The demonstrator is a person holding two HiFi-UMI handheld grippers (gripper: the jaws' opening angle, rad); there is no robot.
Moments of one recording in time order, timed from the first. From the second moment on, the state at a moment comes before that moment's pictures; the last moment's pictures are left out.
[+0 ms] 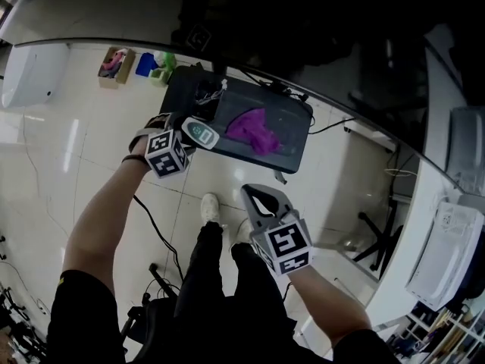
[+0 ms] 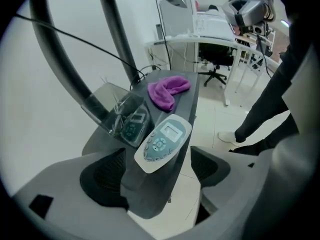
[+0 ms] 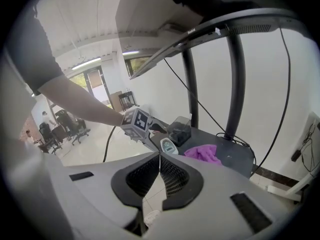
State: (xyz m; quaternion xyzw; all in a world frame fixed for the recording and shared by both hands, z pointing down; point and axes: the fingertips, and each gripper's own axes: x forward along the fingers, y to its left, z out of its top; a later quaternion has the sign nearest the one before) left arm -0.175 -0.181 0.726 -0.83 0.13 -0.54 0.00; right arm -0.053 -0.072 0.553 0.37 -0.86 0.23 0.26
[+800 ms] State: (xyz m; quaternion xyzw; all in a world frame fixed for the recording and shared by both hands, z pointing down) left arm -0.168 -0.170 0.750 -0.84 0.14 -0.53 -0.03; right arm -0.067 -0.095 0.576 0.35 -0.87 0.24 0.25
